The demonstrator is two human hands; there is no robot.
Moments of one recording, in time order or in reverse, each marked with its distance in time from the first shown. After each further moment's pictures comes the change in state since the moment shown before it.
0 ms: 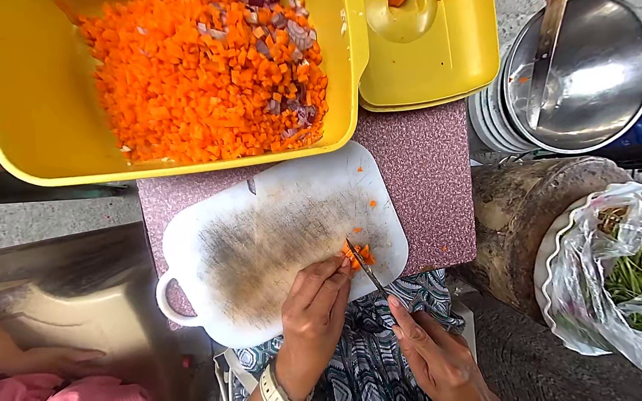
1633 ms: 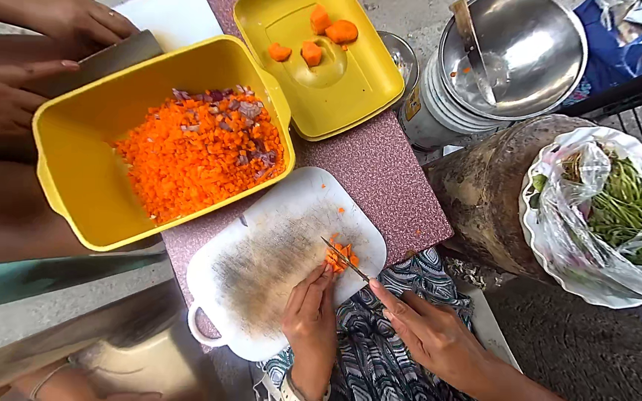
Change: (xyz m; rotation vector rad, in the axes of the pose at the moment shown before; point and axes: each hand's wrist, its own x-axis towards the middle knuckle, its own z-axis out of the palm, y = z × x) left_hand -0.005 0.000 -0.007 0.139 -0.003 0.031; right_hand 0.003 -0.003 0.009 0.080 0.125 -0.036
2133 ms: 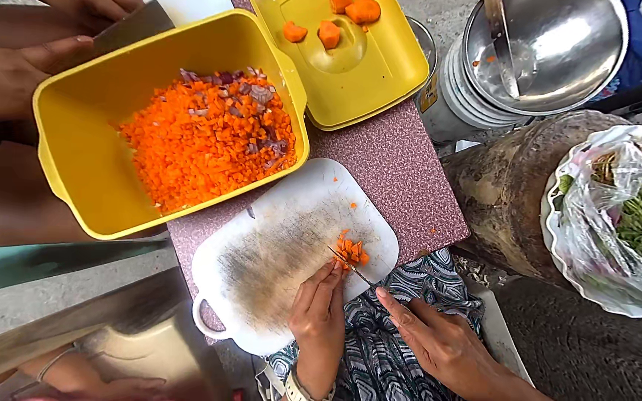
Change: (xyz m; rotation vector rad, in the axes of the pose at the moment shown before) left_hand 0.000 -0.001 0.001 -0.007 0.002 0.011; right_hand -0.008 -0.002 0.003 -0.063 -0.046 -0.009
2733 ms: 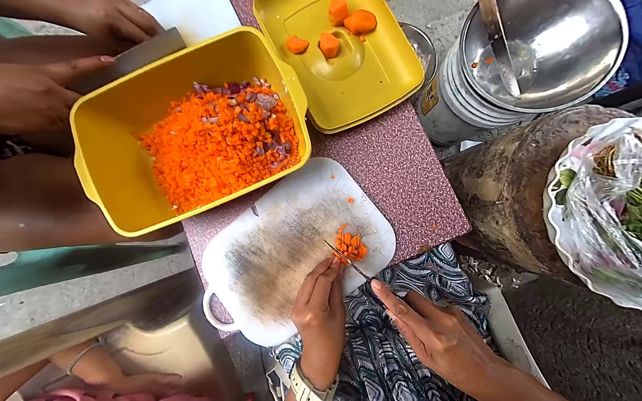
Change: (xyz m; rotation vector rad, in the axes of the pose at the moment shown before) left_hand 0.002 -0.003 -0.003 -0.010 0.014 0.002; right_hand 0.007 -0.008 0.005 -0.015 0.033 -0.006
